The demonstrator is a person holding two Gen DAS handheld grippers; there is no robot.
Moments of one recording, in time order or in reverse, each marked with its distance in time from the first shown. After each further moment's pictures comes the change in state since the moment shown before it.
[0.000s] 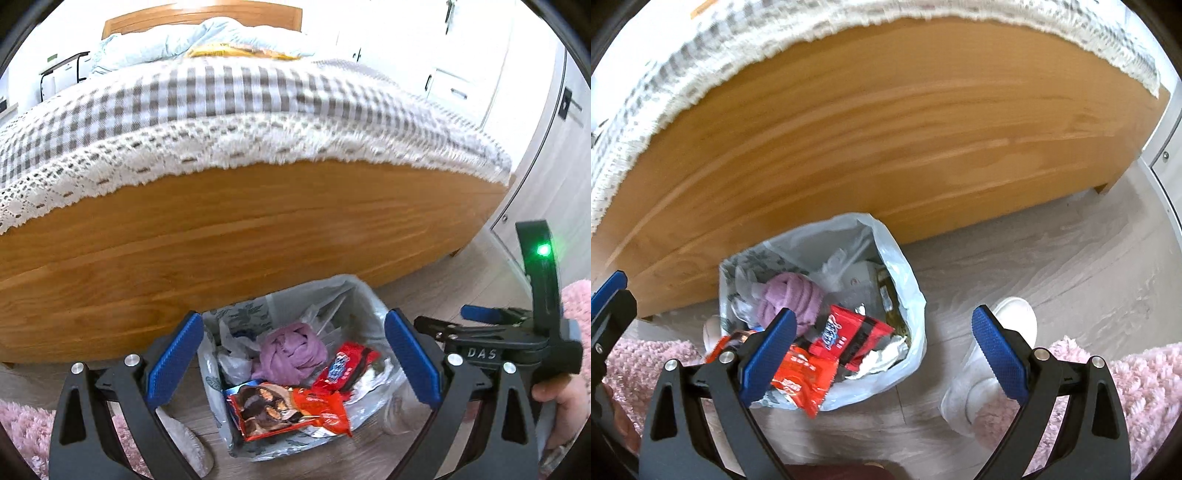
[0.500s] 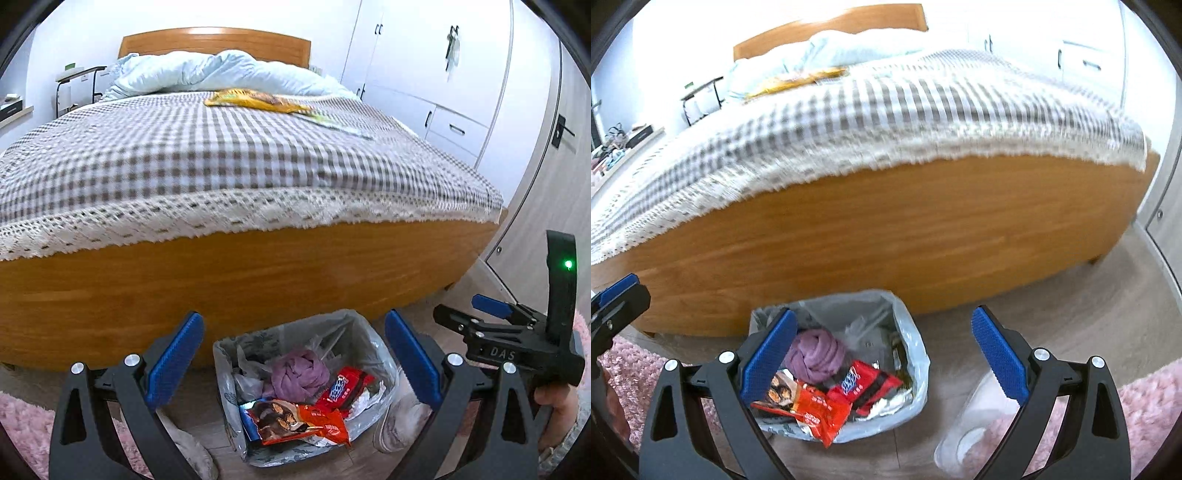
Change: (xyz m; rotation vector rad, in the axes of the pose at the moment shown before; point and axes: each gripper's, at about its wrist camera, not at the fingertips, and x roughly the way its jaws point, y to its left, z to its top) left arm -0.053 0.019 0.014 -0.037 -0.128 0.000; right arm -0.067 0.022 0.006 -0.103 -0.295 0.020
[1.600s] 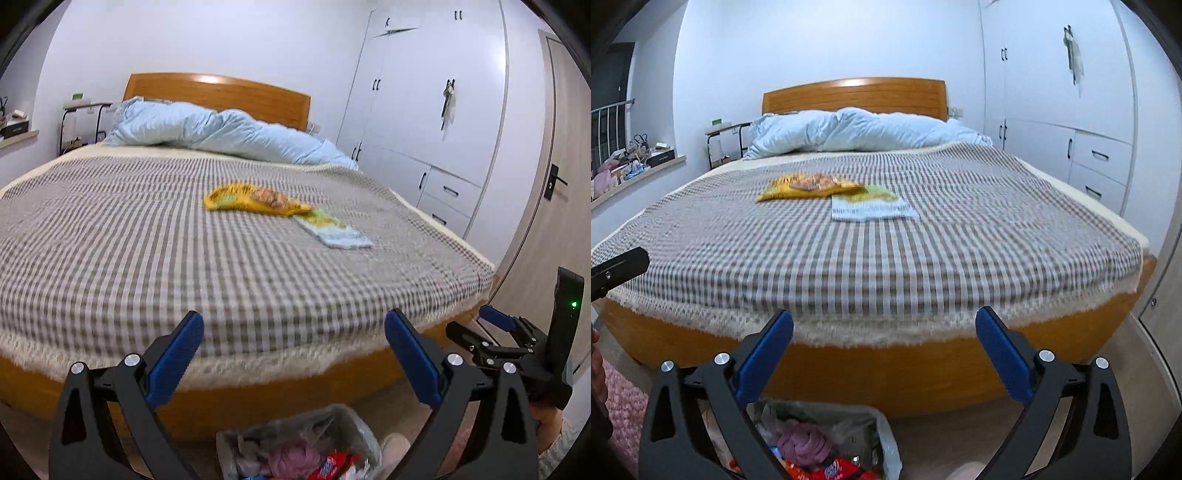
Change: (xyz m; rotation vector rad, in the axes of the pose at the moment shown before) left arm -0.025 0.005 0.107 -0.016 -0.224 -0.032; right arm -0.040 0.006 0.099 -0.122 -0.296 0.006
